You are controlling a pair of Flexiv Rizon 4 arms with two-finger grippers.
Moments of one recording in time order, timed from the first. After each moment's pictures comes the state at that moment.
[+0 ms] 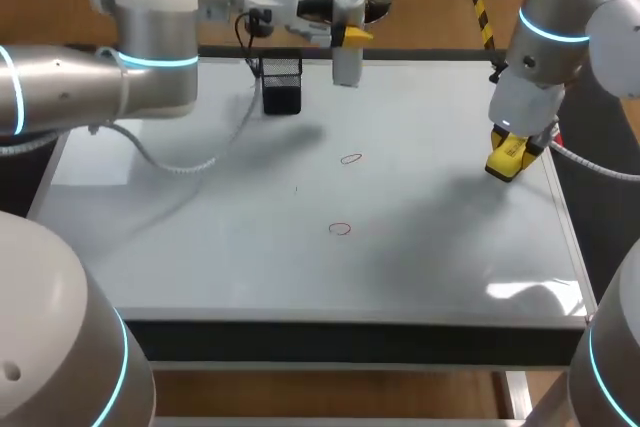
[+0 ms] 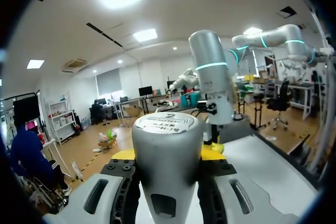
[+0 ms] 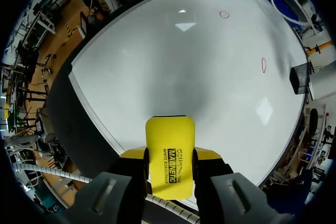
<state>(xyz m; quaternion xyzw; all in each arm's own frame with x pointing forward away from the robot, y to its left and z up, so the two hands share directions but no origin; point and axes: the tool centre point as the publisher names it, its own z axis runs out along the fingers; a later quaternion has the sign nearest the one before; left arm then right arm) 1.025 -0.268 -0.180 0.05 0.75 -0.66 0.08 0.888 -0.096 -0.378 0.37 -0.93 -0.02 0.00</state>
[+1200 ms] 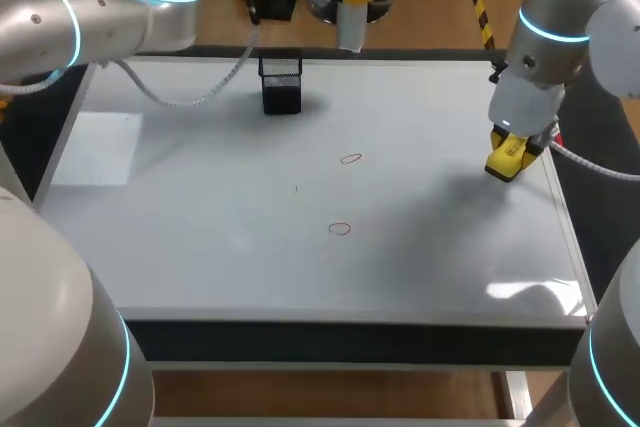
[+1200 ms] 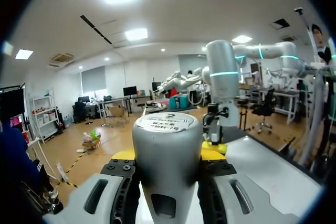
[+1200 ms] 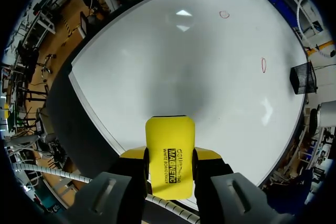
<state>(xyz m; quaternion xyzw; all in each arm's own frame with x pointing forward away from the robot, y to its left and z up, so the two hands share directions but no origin) 1.102 -0.278 -0.170 0.09 0.75 -0.66 -0.01 0.888 -0.096 -0.378 0.37 -0.93 -0.02 0.00</state>
